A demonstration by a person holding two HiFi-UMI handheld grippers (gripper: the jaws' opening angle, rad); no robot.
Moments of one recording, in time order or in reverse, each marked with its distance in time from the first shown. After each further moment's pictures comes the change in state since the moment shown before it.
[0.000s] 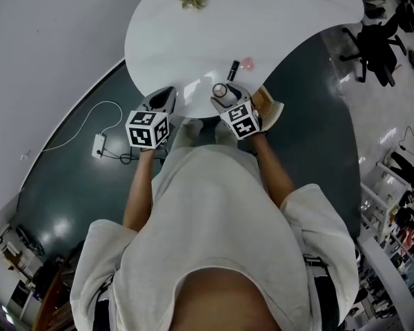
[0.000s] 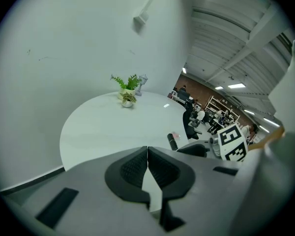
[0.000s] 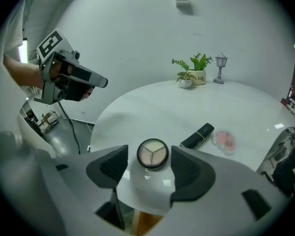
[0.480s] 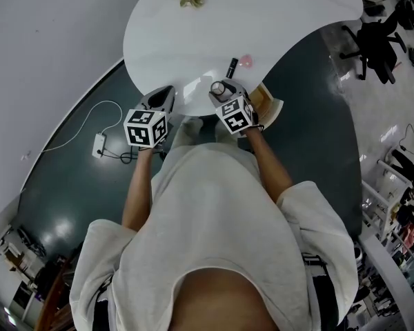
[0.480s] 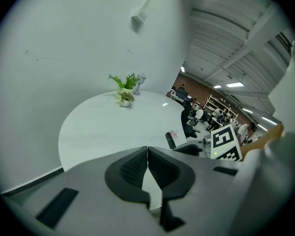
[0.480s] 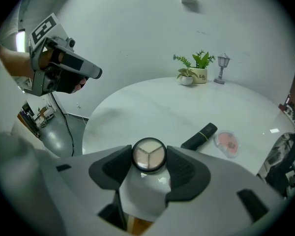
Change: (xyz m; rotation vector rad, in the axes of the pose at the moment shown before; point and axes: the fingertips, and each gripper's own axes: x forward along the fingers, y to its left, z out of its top) left arm -0.002 -0.001 -0.002 0.011 0.011 -0.012; right arm 0.016 -0.001 -0.002 -0.033 0.055 -0.047
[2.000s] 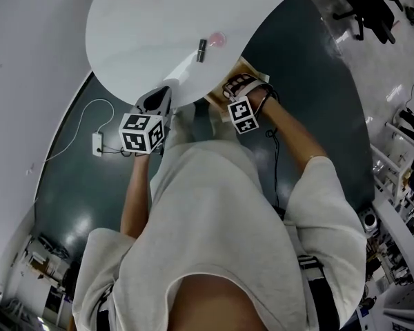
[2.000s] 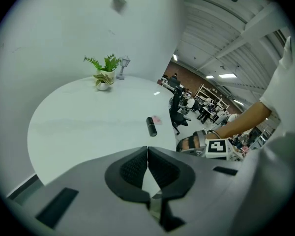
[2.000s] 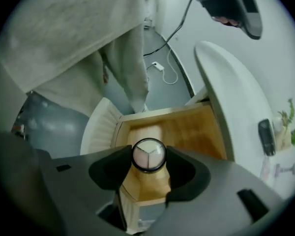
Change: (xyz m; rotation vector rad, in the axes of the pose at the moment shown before) left arm 0.047 -0.078 -0.032 0.056 0.143 -0.091; right arm -0.038 -0.016 -0.186 -1.231 0.448 0.341
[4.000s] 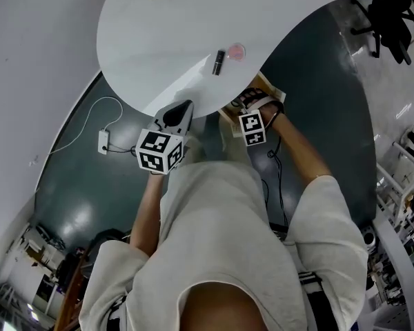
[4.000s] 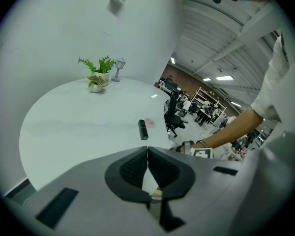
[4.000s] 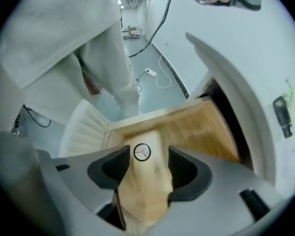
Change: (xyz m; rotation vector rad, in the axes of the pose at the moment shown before) left arm 0.015 -0.019 -0.001 0.005 -0.041 -0.028; right arm 0.045 -0.009 0.011 0.117 -0.105 -0.009
